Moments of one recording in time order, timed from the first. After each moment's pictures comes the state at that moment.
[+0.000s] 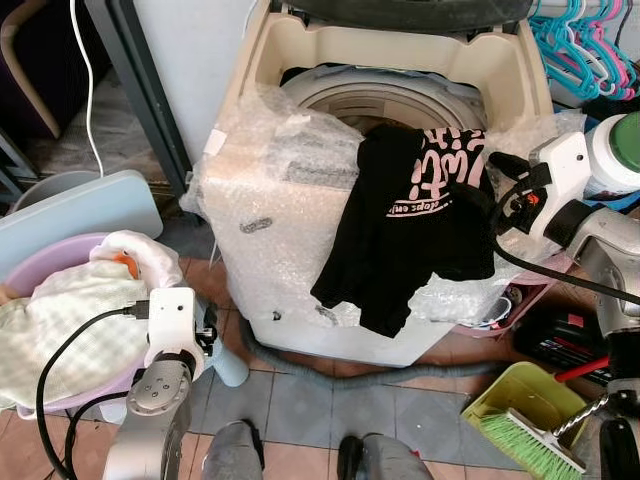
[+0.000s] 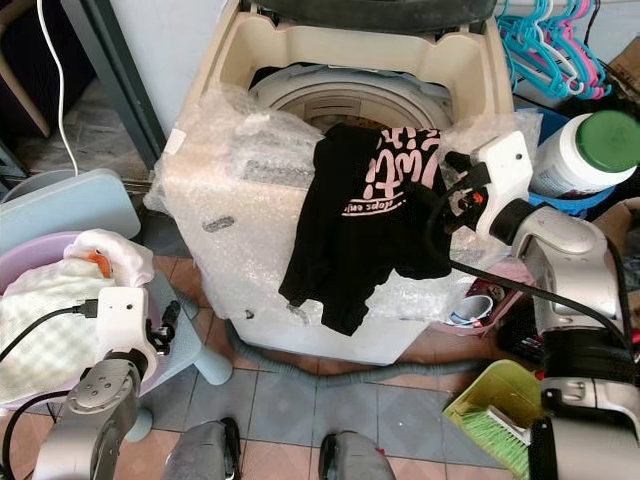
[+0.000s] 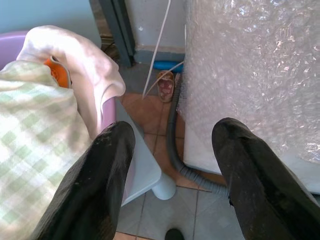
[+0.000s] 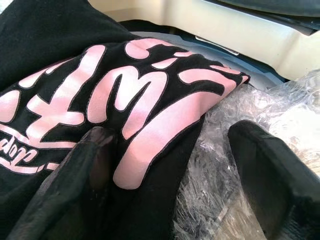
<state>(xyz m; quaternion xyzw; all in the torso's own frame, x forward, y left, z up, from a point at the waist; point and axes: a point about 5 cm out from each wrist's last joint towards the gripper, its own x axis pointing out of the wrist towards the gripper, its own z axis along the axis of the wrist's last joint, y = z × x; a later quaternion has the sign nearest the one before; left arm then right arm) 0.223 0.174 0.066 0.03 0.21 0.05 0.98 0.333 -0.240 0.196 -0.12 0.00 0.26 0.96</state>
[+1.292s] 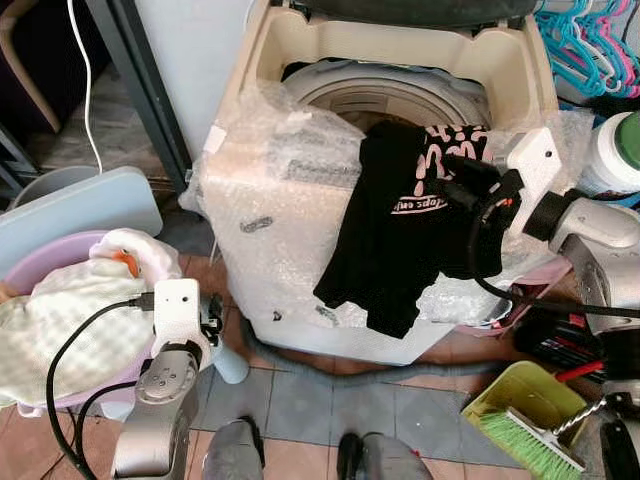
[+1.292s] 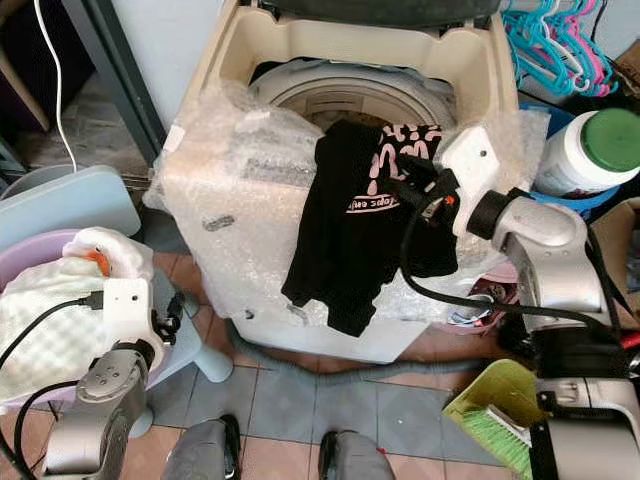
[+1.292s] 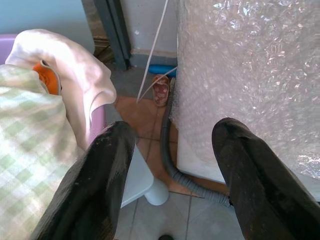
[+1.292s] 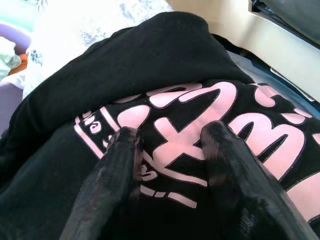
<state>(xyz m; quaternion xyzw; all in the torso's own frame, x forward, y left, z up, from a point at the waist) 0.236 0.165 0.068 0.02 0.20 0.04 0.98 0.323 -0.218 0.212 -0.22 -0.01 0.39 0.89</state>
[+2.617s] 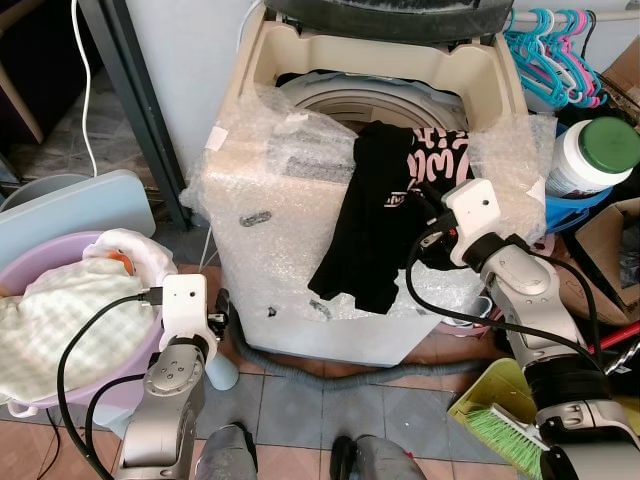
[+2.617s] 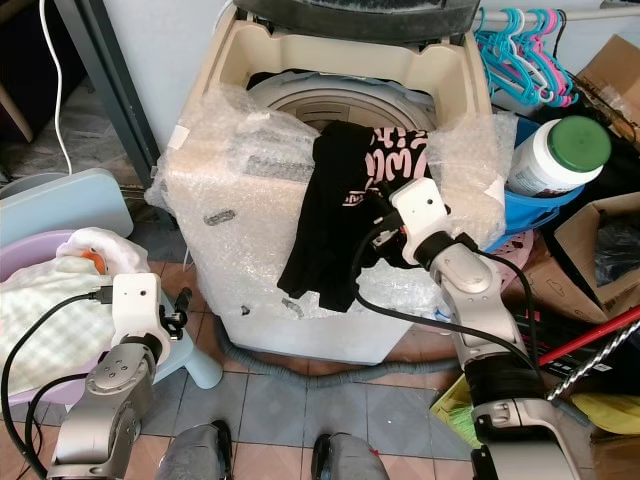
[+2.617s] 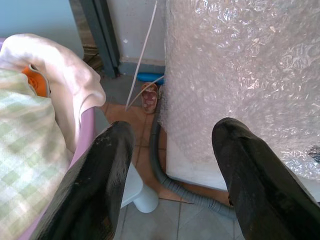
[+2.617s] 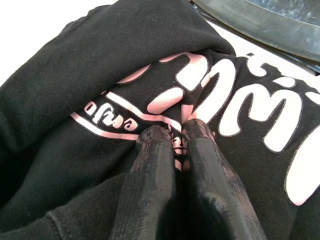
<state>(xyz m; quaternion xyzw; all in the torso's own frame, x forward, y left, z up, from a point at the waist) 0.244 0.161 0.066 0.02 0.19 0.04 0.98 0.334 -0.180 0.148 -0.17 -0.06 0.23 0.96</state>
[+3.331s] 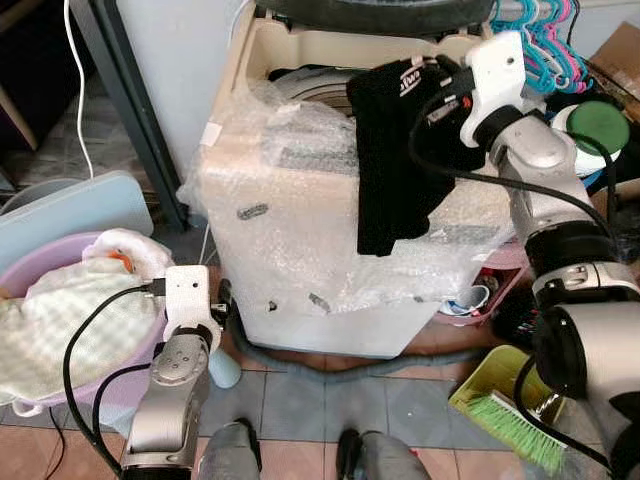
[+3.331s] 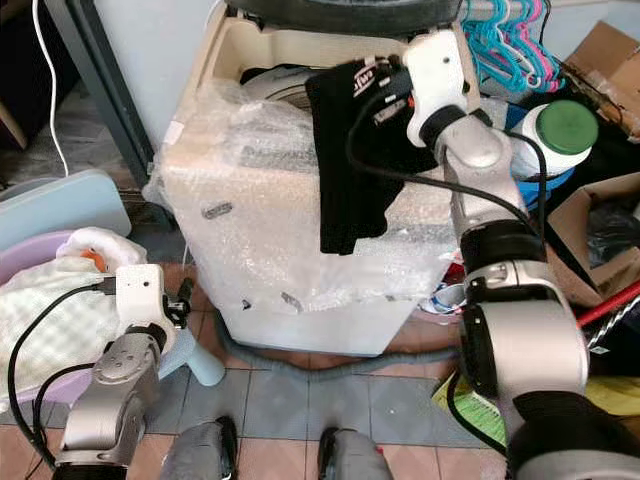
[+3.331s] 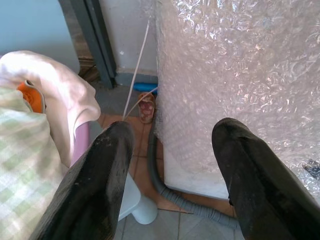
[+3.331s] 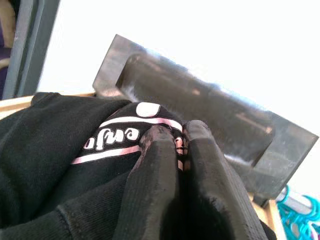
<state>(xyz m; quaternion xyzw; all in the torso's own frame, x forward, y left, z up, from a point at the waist) 0.255 0.158 0.071 0.02 0.17 0.05 0.98 0.409 -0.166 0.315 -0.18 -0.20 0.15 0.95</state>
